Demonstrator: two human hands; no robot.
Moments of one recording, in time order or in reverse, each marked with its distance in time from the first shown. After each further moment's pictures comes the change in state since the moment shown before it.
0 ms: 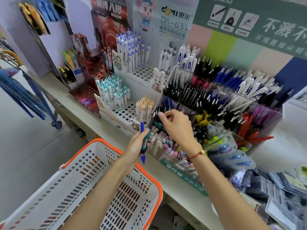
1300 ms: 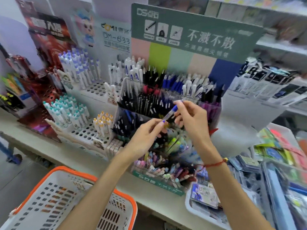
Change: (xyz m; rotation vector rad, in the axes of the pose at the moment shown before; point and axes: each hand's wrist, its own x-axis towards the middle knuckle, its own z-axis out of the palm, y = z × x) left_hand 0.014 0.031 0.124 0.576 -0.403 0.459; right_hand -0.024 0.053 -0.122 0.669 0.385 0.050
